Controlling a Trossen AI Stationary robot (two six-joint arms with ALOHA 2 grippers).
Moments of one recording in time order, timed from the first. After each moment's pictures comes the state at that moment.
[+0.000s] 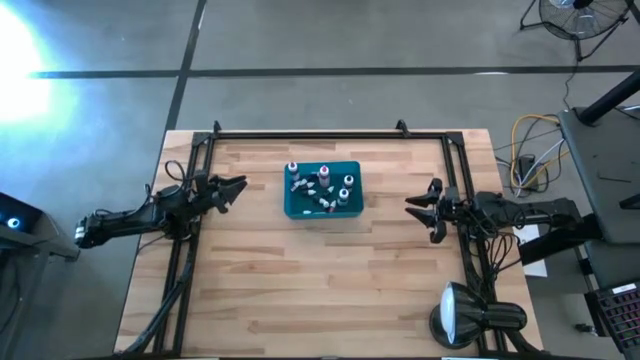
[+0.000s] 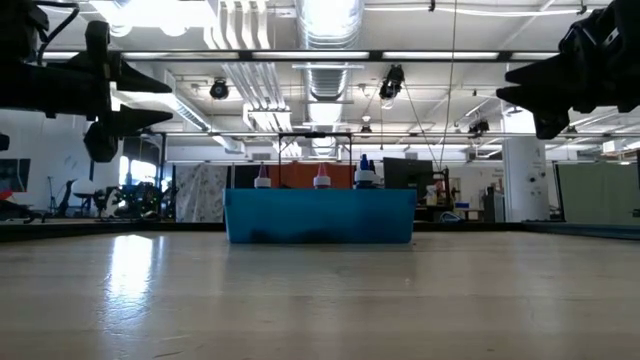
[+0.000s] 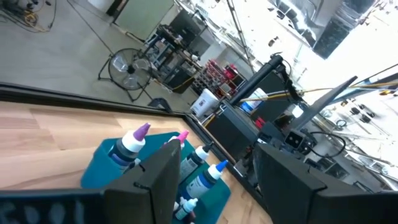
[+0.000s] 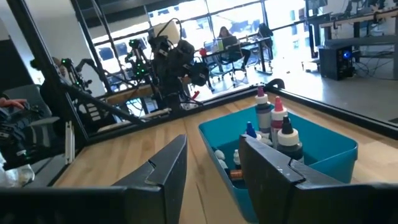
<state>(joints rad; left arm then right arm) 0.15 0.00 0.01 0.07 -0.37 -0.72 0.08 0.02 0.01 0.06 0.23 0.28</state>
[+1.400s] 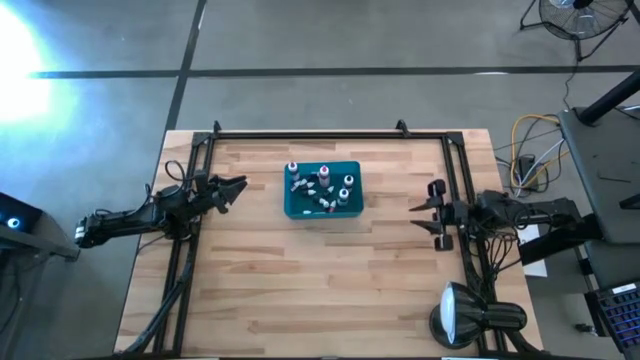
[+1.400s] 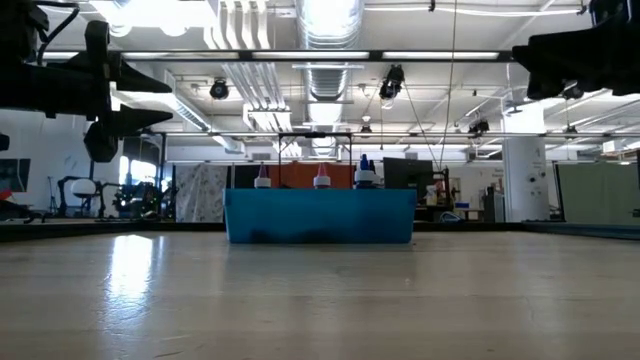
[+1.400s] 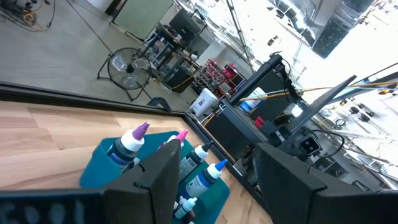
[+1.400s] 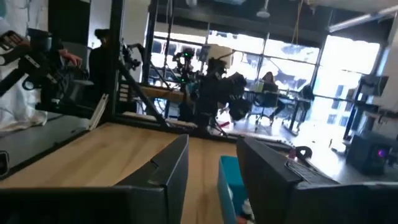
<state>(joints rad) 0.14 0.00 0.01 0.07 -0.37 -0.72 0.08 0.01 0.01 0.17 0.00 -0.15</state>
